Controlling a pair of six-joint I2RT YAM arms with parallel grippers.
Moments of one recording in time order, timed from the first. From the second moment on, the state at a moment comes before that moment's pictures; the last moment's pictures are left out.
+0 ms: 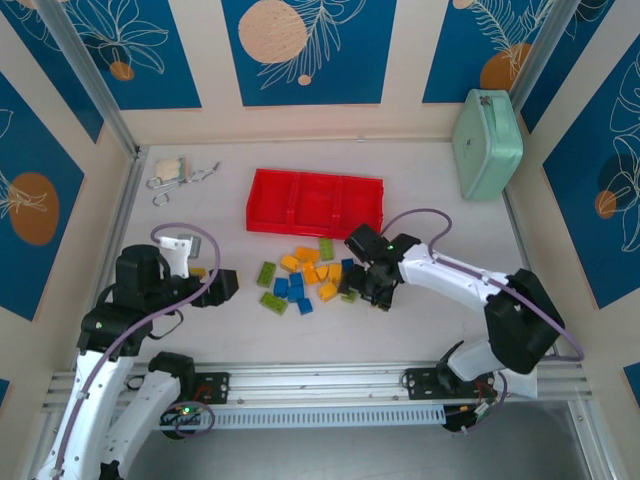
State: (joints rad) left arm -0.21 0.58 0.84 -0.94 0.42 -0.28; right arm 0.72 1.47 0.95 -0.85 -0.15 1.05
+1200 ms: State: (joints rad) left arm -0.21 0.57 0.83 -0.93 0.39 -0.28; right arm 0.72 1.70 1.04 -0.82 -0.08 0.99
